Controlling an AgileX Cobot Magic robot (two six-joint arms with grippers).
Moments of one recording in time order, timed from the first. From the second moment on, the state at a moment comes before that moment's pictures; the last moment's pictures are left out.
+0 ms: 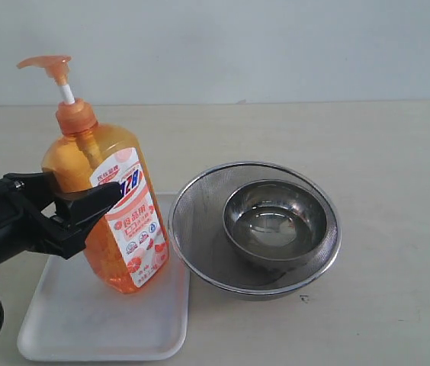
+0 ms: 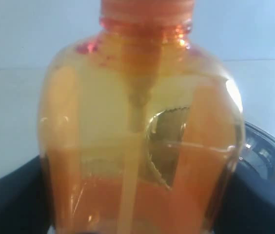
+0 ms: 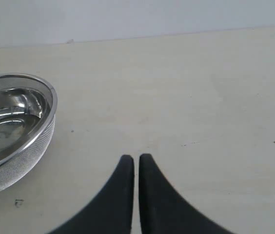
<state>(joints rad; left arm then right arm) -0.22 1.60 -0.24 0.47 -1.12 -0.35 0.15 0.00 0.00 -0.11 0.38 0.21</state>
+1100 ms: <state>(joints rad) -0.22 1.42 -0.24 0.67 -0.91 -0.34 0.15 0.00 0.00 -0.11 0.38 0.21</state>
